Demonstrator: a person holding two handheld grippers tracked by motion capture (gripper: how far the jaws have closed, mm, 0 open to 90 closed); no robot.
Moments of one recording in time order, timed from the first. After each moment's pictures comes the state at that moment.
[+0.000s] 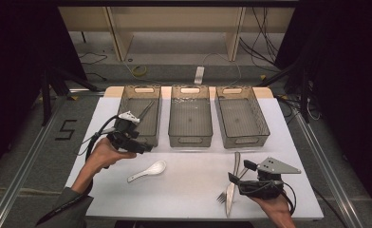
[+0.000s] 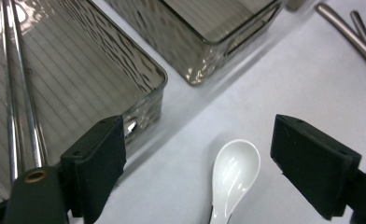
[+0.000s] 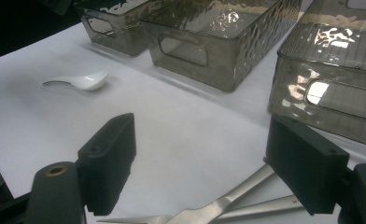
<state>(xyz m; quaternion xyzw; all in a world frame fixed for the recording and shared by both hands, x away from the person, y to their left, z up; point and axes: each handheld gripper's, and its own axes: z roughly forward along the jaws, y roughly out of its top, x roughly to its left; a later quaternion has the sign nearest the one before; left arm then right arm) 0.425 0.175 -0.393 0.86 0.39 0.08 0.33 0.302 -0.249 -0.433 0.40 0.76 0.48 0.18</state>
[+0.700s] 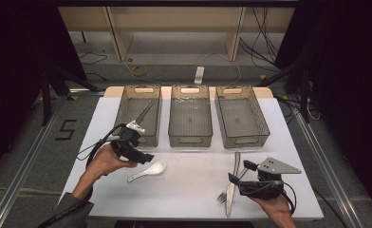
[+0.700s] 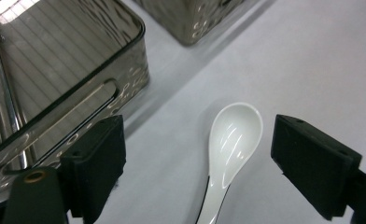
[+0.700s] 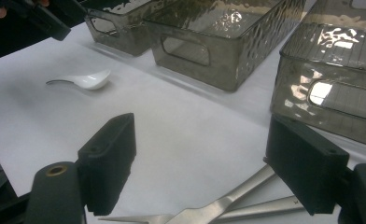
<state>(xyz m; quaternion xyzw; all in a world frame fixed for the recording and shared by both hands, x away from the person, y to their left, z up) 0.412 0.164 -0.409 0.88 0.37 0.08 0.27 0.303 -0.250 -0.433 0.39 0.77 0.48 0.17</state>
